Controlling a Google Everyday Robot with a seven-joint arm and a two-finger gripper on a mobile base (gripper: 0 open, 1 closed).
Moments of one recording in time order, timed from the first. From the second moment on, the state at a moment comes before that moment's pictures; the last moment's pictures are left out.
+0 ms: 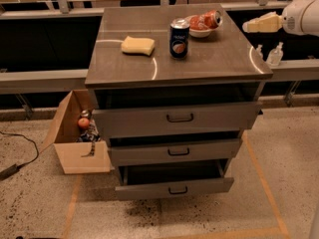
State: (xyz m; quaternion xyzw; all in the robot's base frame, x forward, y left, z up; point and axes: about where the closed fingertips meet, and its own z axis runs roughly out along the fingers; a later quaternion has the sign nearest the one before) arm 0.808 -0.357 0.977 -0.24 0.75 0.01 0.61
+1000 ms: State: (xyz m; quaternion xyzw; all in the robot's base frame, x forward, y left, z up) arm 0.869 -0.297 0.960 -0.26 0.75 0.06 0.61
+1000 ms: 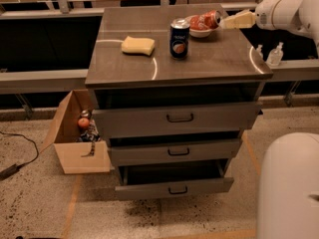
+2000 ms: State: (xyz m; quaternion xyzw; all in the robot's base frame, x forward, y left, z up) arm 0.905 -0.254 0.922 -0.24 0.75 0.12 0.60
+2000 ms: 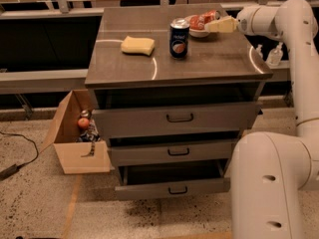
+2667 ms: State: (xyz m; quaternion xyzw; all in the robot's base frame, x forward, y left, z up) arm 0.922 -0.227 0.907 -0.25 0.75 0.13 0.60
